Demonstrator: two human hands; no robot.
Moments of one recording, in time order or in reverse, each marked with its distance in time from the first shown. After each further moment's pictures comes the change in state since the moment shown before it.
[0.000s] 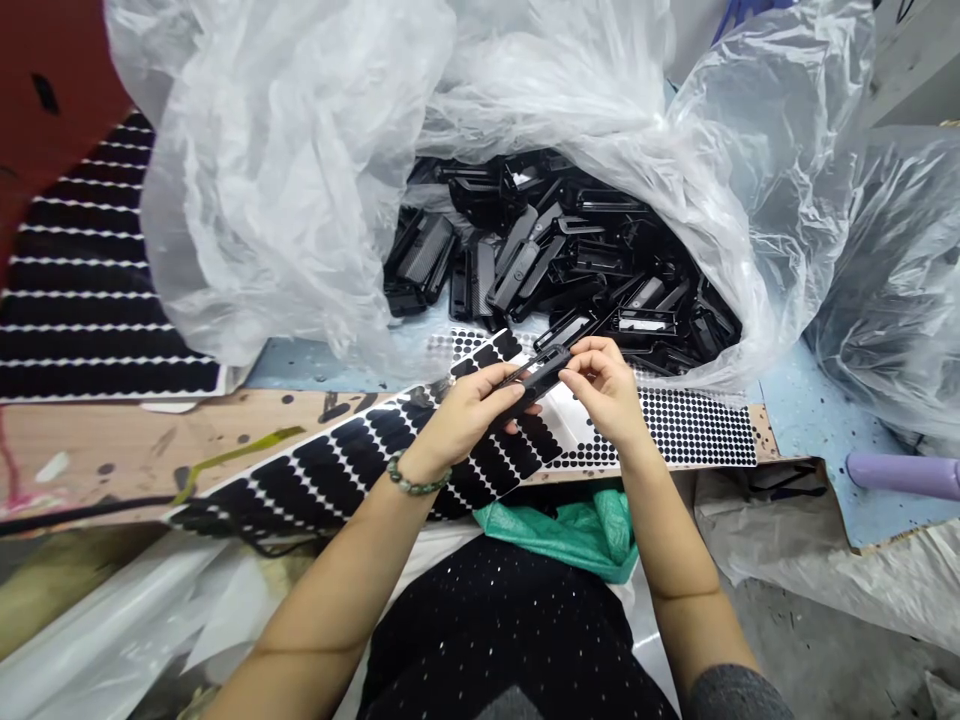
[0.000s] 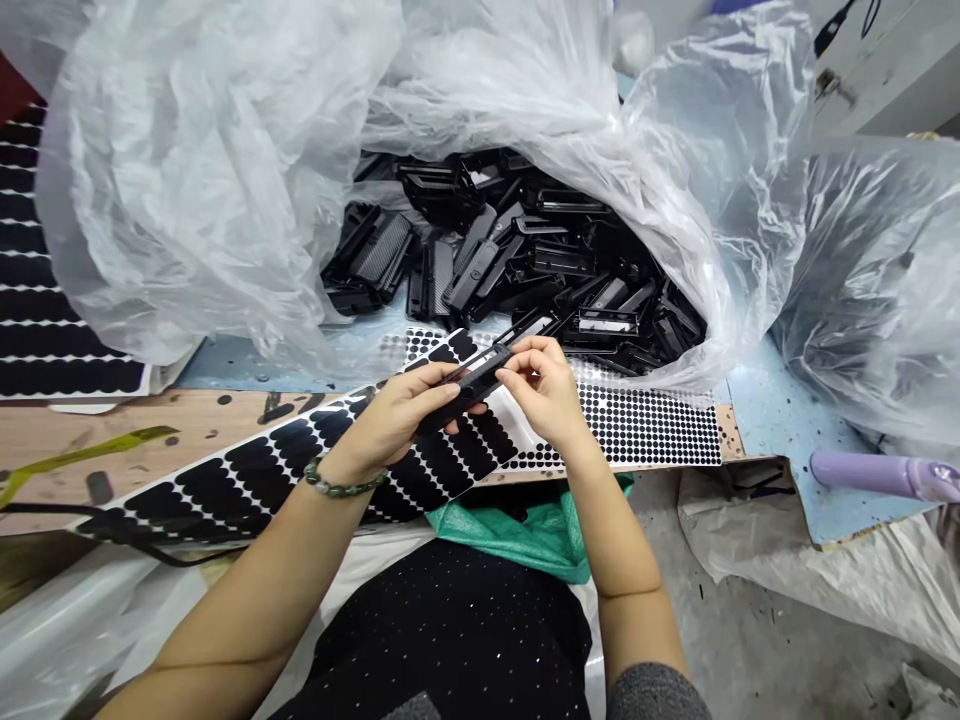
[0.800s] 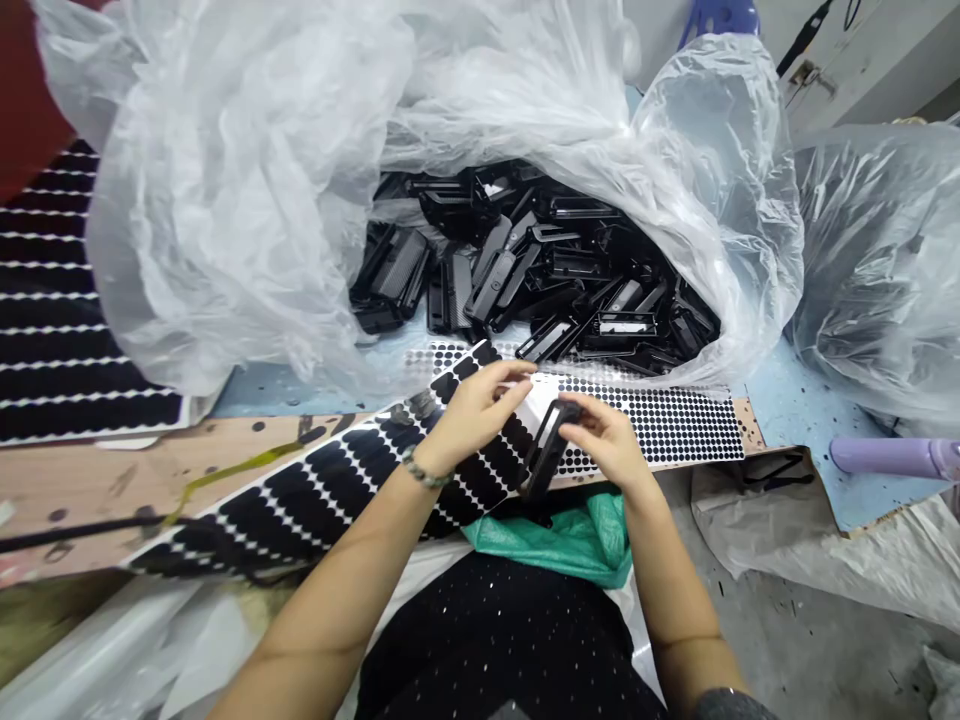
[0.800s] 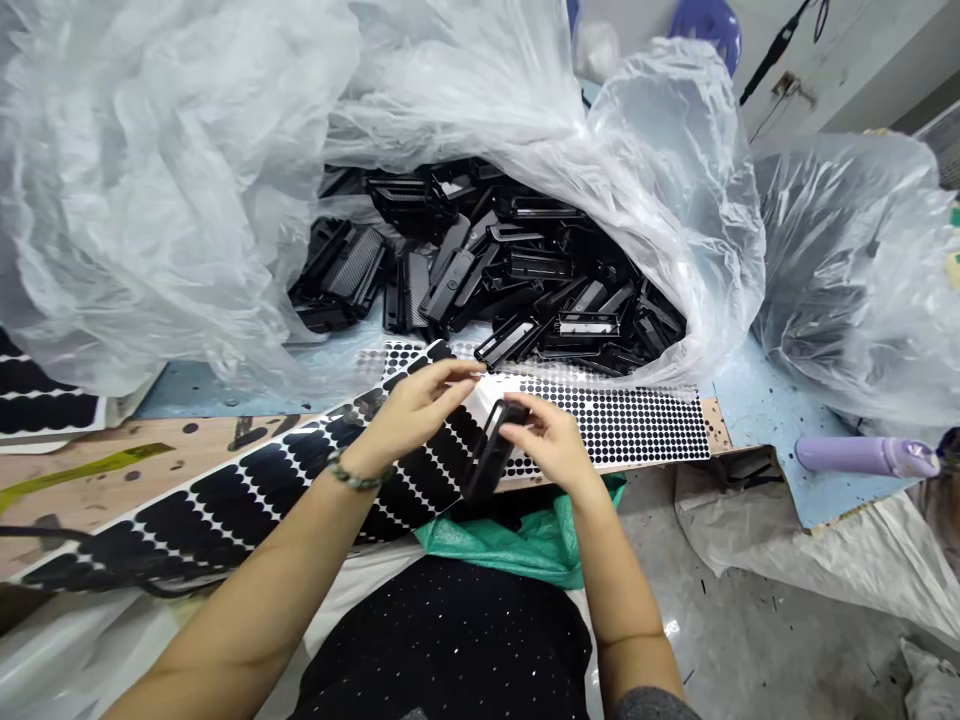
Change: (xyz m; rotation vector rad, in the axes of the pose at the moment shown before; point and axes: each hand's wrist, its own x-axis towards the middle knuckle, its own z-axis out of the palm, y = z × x) left_hand 0.026 -0.012 0.010 0.606 -0.083 0.310; right_hand -0.049 0.028 -0.016 0.132 -0.038 0.192
